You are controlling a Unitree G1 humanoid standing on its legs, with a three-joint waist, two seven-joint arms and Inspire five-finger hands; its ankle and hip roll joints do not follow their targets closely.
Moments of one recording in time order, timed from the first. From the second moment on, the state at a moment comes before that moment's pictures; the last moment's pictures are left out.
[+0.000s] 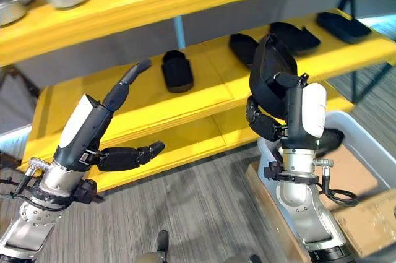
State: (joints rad) left arm 0.05 0.72 -0.03 -0.39 0.07 -0.55 0.03; right arm 0.00 -0.64 0.07 -0.29 -0.32 -0.13 -0.57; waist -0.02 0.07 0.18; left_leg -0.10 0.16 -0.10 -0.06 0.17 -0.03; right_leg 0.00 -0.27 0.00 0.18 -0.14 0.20
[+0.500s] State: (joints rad) left arm 0.08 0.72 -0.04 -0.31 0.08 -0.52 0.03; right arm 0.00 -0.68 0.07 -0.31 -0.32 -0.14 -0.58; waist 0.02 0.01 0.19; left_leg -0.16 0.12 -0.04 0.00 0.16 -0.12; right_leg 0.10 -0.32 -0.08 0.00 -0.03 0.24
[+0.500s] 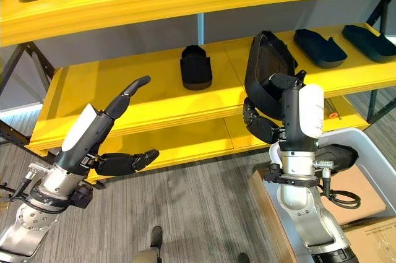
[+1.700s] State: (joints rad) left arm -0.06 0.69 -0.15 -0.23 0.03 -0.50 0.02; right arm -0.19 -0.78 0.18 -0.33 -0.48 -0.27 -0.51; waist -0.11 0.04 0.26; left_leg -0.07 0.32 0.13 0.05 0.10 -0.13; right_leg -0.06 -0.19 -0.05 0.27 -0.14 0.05
